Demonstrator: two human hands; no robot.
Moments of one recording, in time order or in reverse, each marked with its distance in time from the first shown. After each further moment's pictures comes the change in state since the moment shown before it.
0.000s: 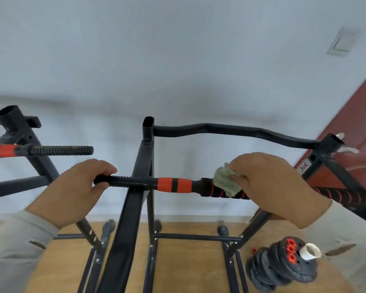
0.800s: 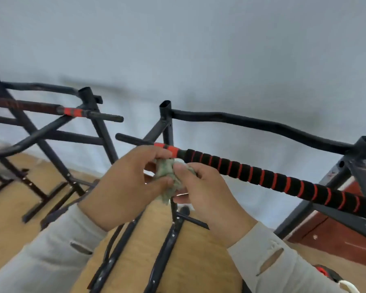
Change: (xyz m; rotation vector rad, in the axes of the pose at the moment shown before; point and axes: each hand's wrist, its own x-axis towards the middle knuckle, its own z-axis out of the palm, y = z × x) left_hand -0.113 0.233 0.053 -0.252 0.209 -0.159; right_hand -0.077 -0.014 0.030 1.562 -0.301 -0.056
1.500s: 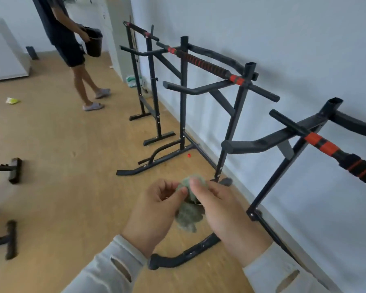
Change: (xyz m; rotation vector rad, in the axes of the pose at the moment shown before) left_hand -0.267 -0.078 -0.026 -0.620 0.704 -0.756; right_hand -0.120 0.030 0.198 -0.167 -0.669 0.073
